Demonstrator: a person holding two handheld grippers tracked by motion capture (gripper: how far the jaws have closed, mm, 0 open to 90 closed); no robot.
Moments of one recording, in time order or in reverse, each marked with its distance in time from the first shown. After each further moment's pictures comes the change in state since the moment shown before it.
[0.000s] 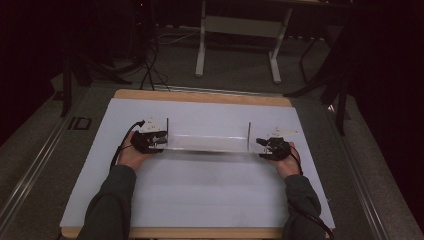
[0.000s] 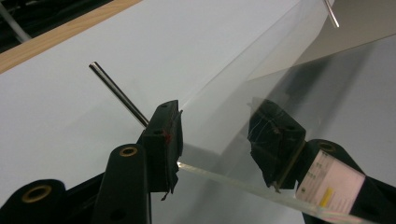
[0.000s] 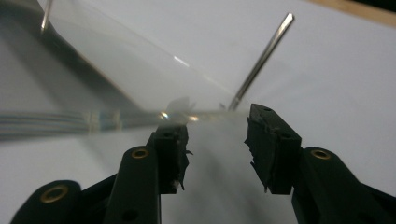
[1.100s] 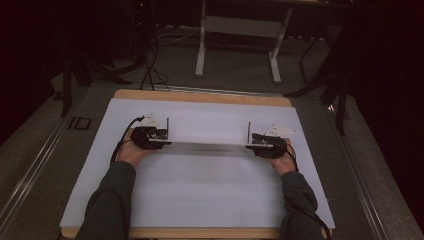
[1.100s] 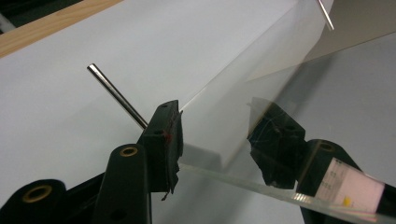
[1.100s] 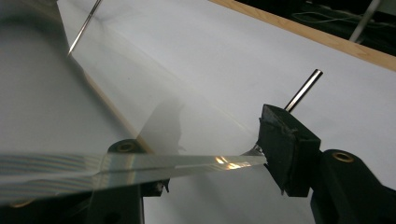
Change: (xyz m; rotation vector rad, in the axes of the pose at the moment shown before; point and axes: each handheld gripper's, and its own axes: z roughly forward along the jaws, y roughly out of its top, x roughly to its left) left arm 0.011 0.008 0.001 0.028 -0.053 -0.052; right arm 0.004 0.010 0.006 -0.094 0.066 -0.056
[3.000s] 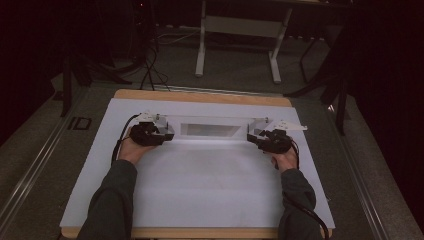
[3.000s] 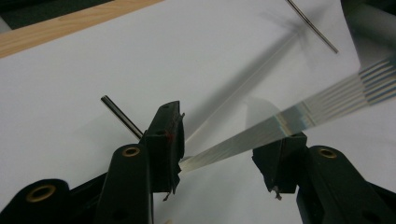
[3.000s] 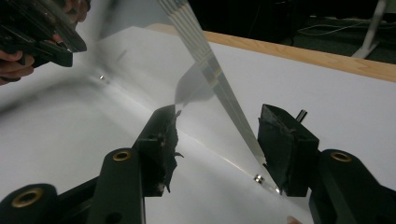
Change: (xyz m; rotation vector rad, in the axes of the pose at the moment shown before) left arm 0.006 0.004 -0.003 -0.057 -0.035 -0.089; right arm -0.010 0.010 -0.012 -0.129 0.056 0.161
